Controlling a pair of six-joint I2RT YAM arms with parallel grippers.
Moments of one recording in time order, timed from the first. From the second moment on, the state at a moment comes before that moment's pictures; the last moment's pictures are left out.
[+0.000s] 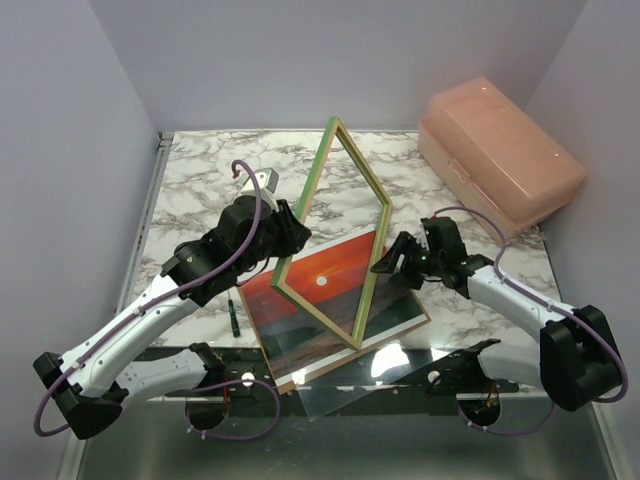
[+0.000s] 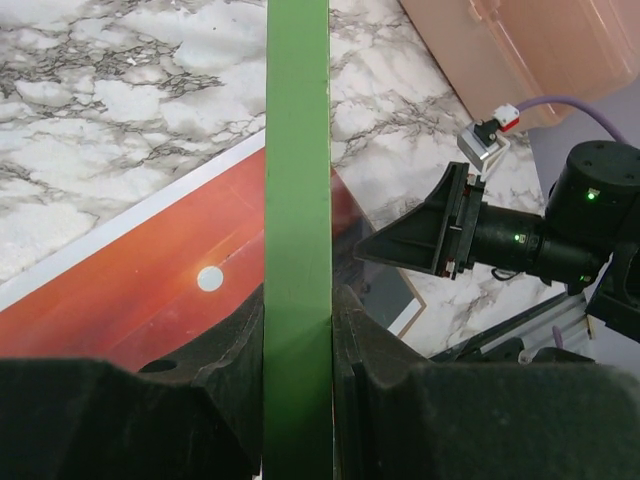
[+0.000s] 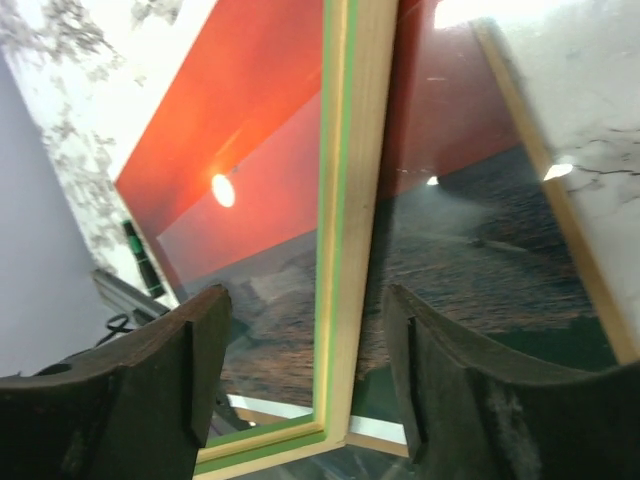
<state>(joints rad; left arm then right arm) -0.82 1.01 1.14 -0.59 -0.19 -0.69 0.41 1.21 0.59 -0.18 -0.35 0.87</state>
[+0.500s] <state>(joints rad) -0.76 0.91 0.93 -0.50 -0.17 -0.84 0.41 1.31 0.54 -0.17 -0.30 0.82</state>
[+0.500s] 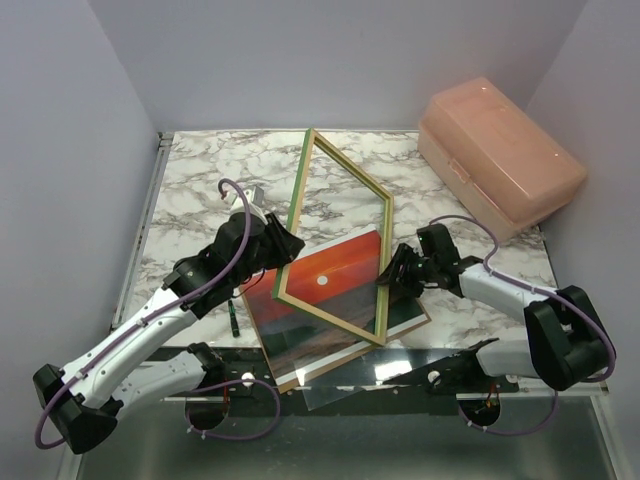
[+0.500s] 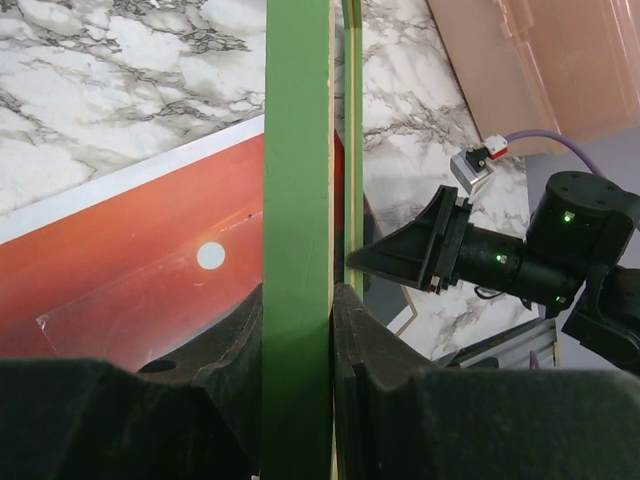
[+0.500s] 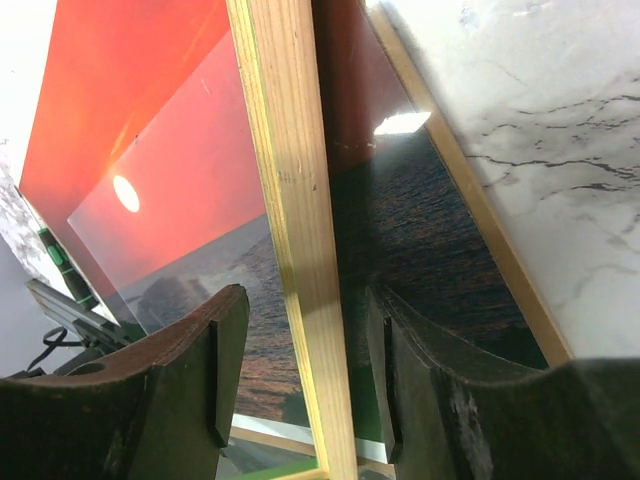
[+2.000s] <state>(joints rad) -0.64 1.28 0.97 -0.74 -0.26 -0.64 0.37 1.57 0.94 -0.37 -0.13 0.62</state>
